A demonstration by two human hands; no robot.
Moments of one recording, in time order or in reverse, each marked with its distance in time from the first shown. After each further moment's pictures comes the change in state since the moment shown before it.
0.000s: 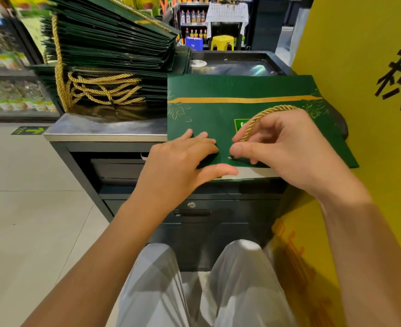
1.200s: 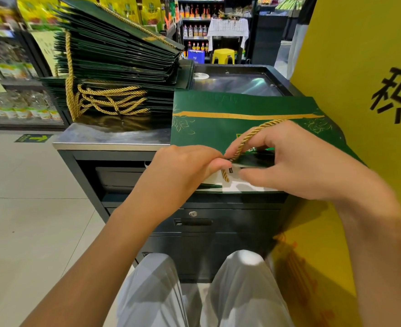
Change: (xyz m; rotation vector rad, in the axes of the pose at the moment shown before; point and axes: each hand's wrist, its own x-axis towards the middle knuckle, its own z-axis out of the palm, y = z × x) left_hand 0.016 0.009 -0.028 -0.124 -0.093 0.001; right_hand 0.001 -0.028 -0.016 -0.452 -0.289 -0.126
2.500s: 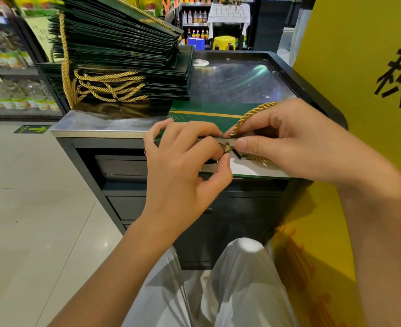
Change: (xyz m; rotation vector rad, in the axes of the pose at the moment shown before) left_hand -0.018 0.038 0.005 0.026 0.276 -0.156; right_hand -0.002 0.001 0.000 0.196 0.025 -0.023
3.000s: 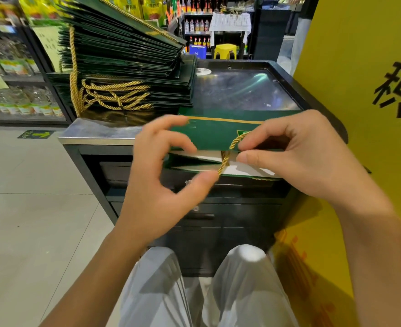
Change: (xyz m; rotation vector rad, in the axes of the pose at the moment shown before) left_hand -0.003 -0.013 -0.032 -0.368 -0.091 -0.279; right_hand -0.012 -0.002 0.010 0.061 0.282 0.046
